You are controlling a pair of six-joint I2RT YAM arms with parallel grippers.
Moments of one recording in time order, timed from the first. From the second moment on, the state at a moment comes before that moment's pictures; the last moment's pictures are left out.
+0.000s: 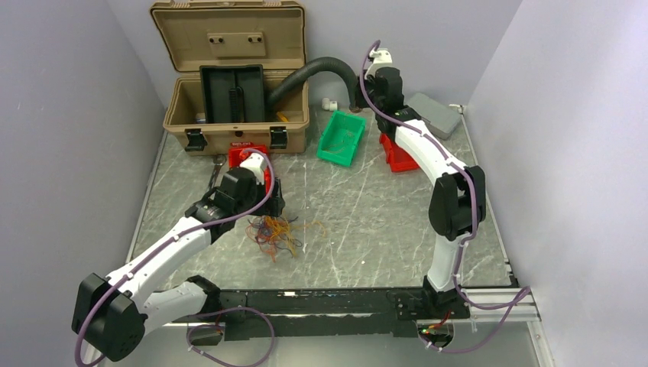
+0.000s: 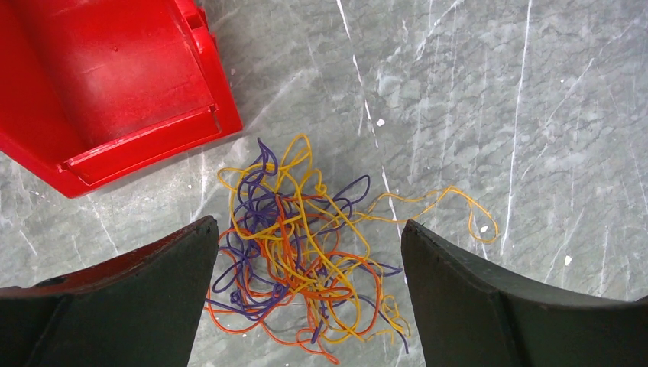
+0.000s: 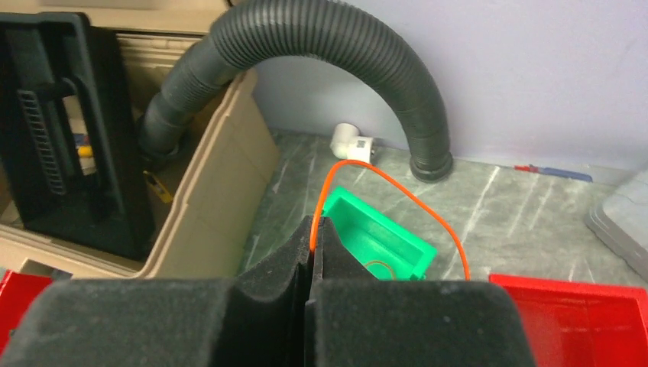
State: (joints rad) left arm -0.53 1.04 0.73 -0.34 -0.06 -0.36; right arm 0.34 1.91 1.70 0.00 0.01 0.19
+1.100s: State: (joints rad) left arm -0.53 1.06 0.75 -0.38 -0.07 -0.36; right arm 0.36 2.31 1.90 -0.29 -0.21 0.19
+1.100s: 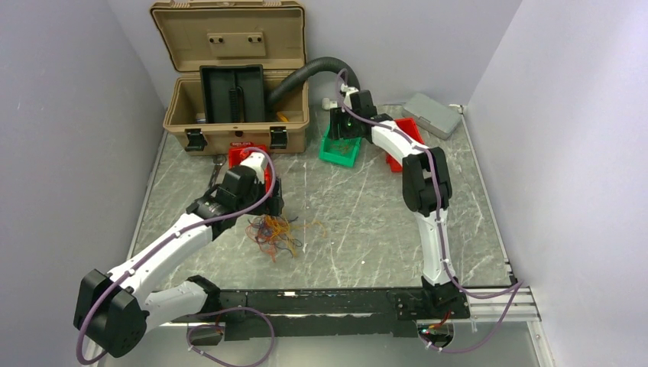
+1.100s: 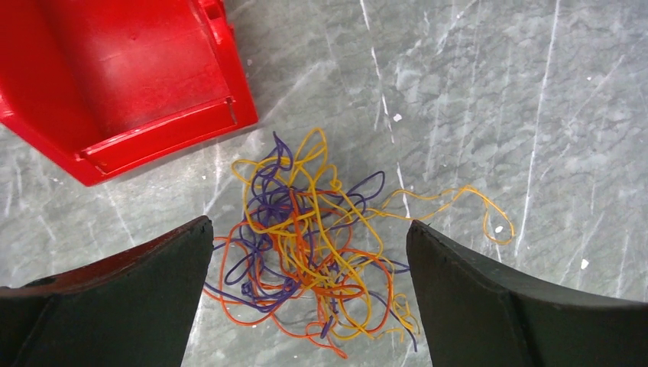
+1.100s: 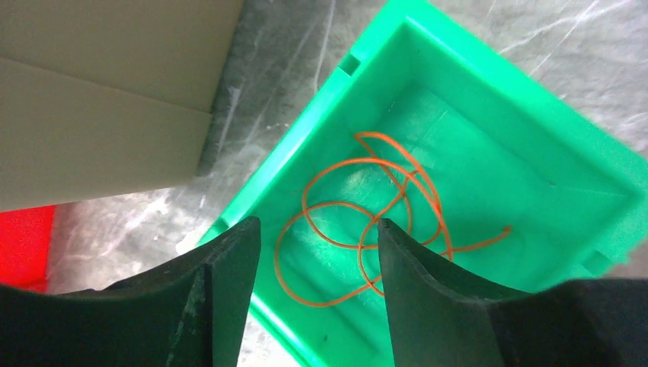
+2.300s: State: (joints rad) left arm -0.52 1.12 0.71 -0.47 0.03 -0.43; right arm 0.70 1.61 0.88 0.00 -0.29 0.33
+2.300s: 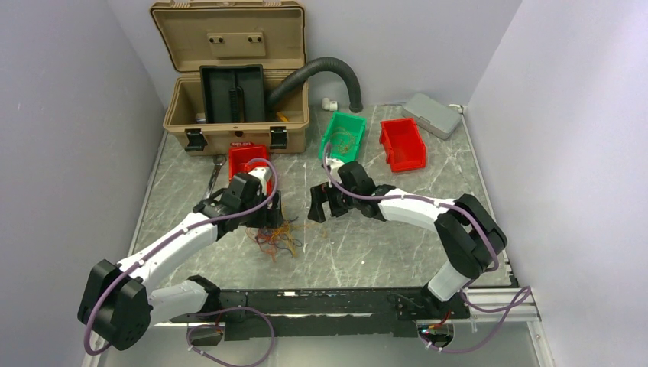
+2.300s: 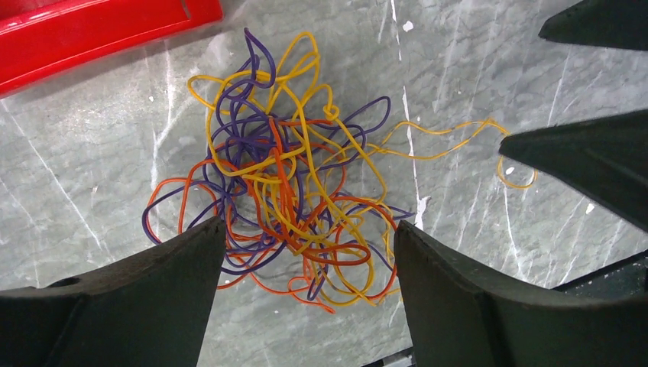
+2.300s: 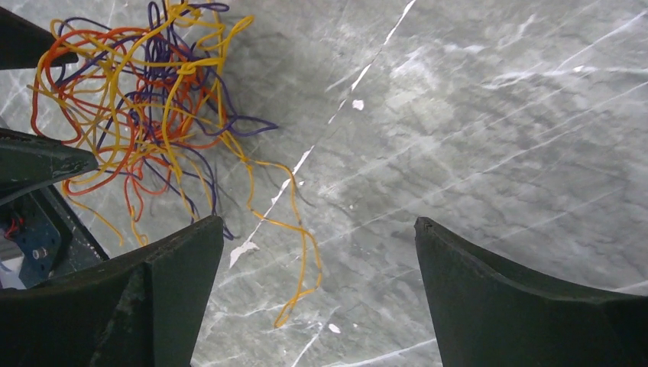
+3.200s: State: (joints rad) left arm -0.52 1.16 0.69 -0.45 0.04 -0.42; right arm 0.85 1.48 0.74 -0.05 0.01 0.33
